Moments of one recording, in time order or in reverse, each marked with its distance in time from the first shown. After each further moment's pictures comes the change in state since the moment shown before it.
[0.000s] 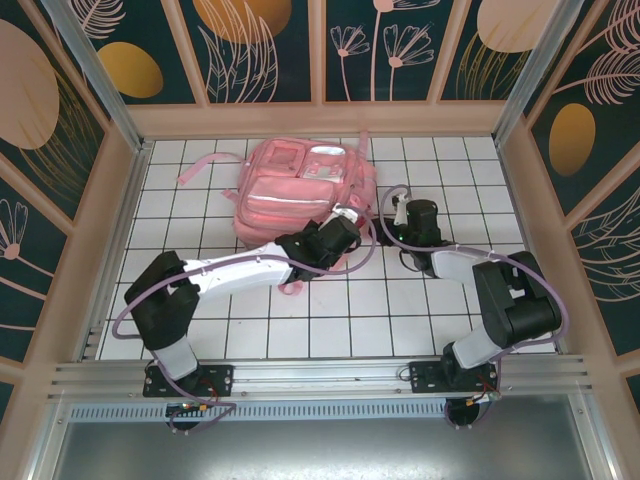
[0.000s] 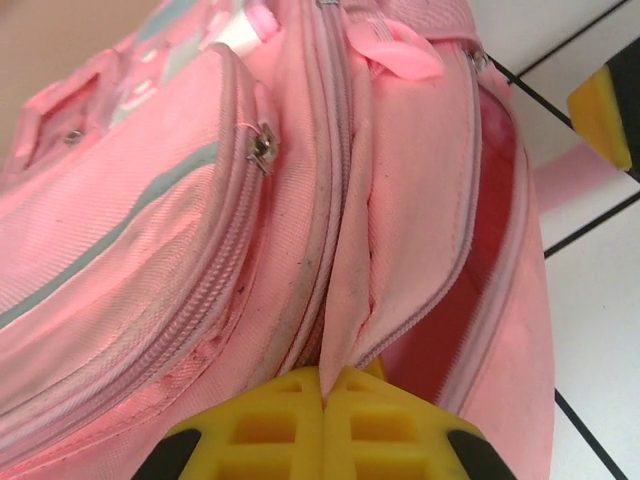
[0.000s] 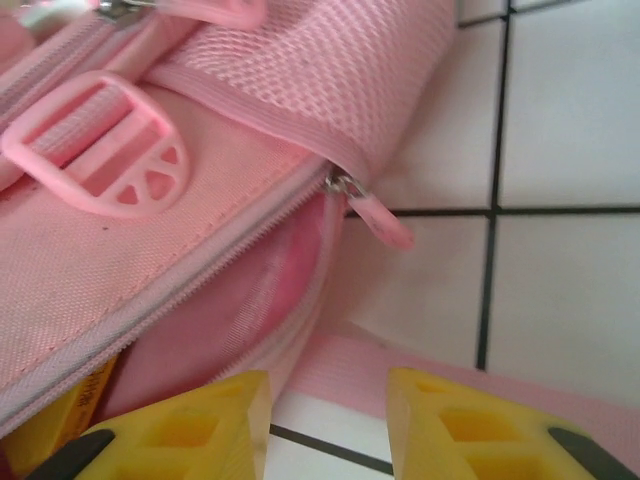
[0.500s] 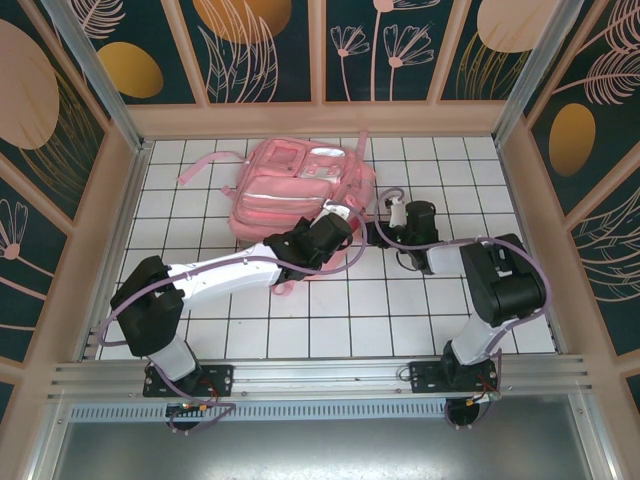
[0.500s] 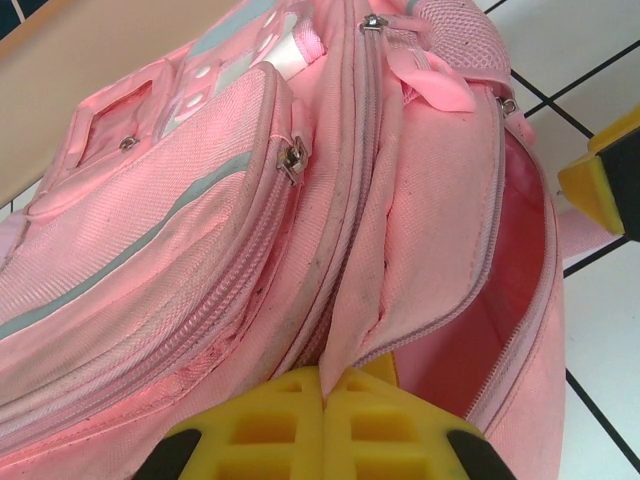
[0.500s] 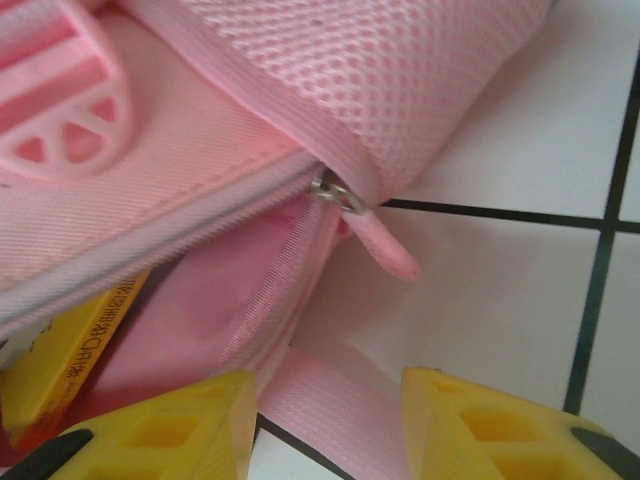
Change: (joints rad) left arm 0.013 -0.062 -0.032 0.002 -0.021 0.000; right arm -0.040 0.153 0.004 0.142 -0.185 -0.050
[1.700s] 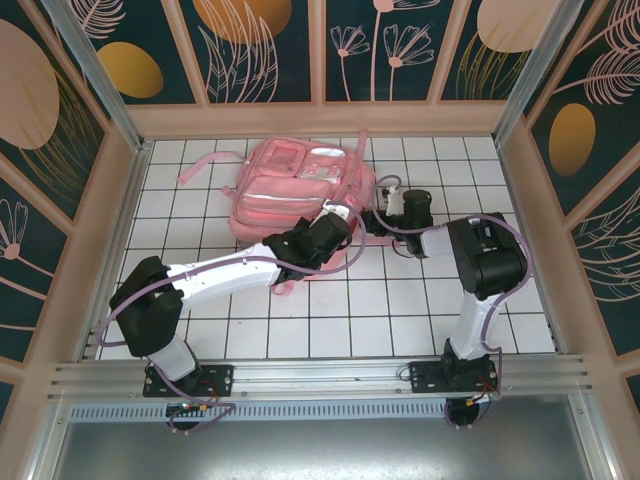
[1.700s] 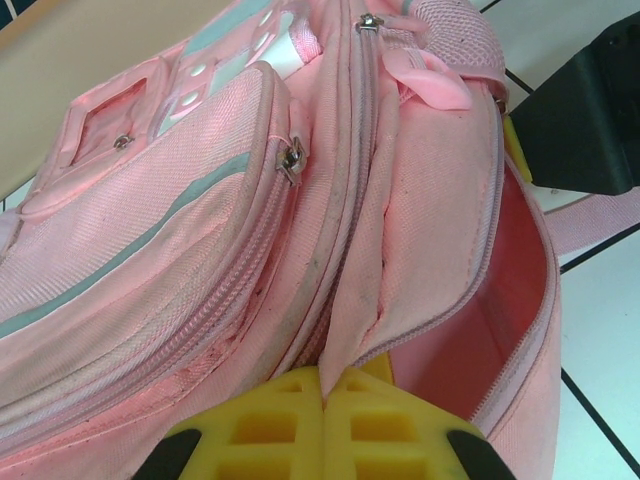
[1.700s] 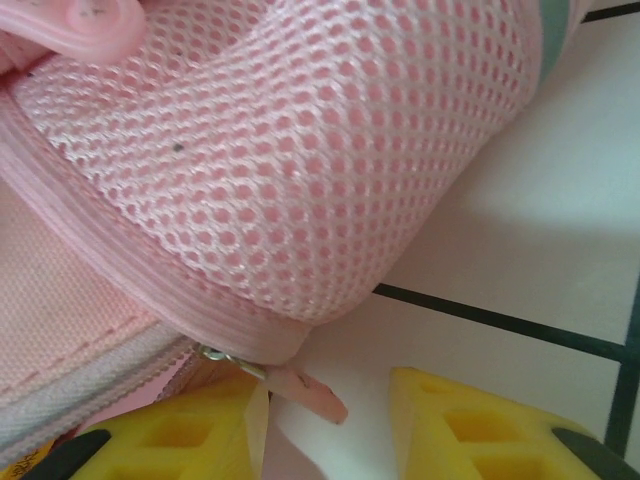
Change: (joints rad) left arm 0.002 -0.004 -0.003 -0.001 0.014 -0.003; right arm -0.027 0.197 0.168 0.034 -0.085 0.021
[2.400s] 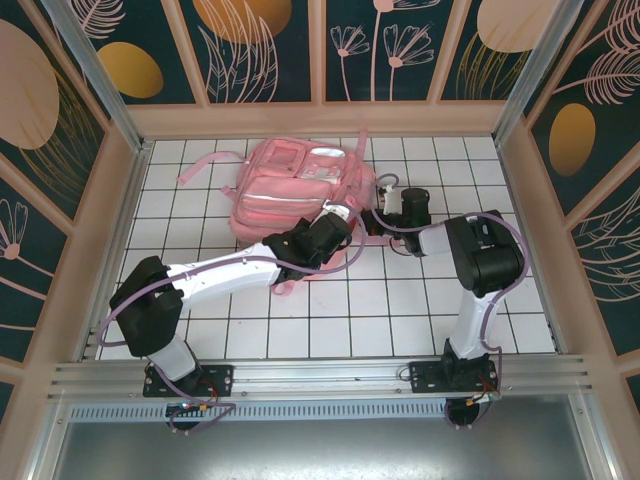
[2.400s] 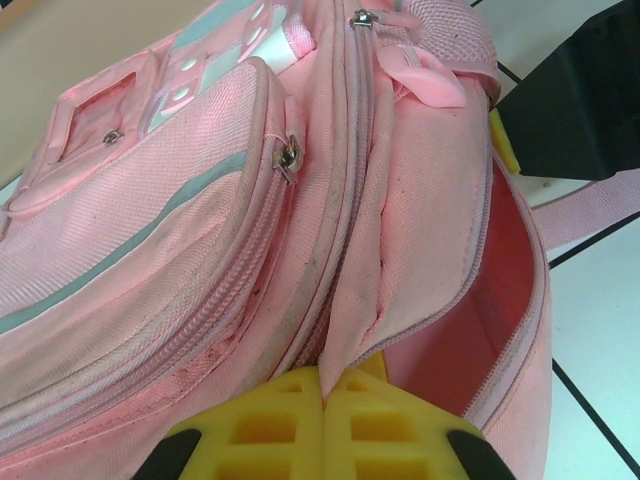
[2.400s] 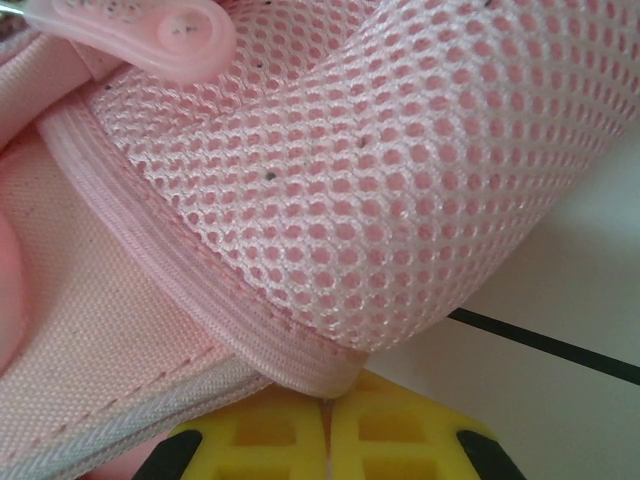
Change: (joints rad) left arm 0.003 0.000 0.000 -0.008 0.019 -0.004; right arm 0.004 0.021 0.019 0.021 -0.066 0.000
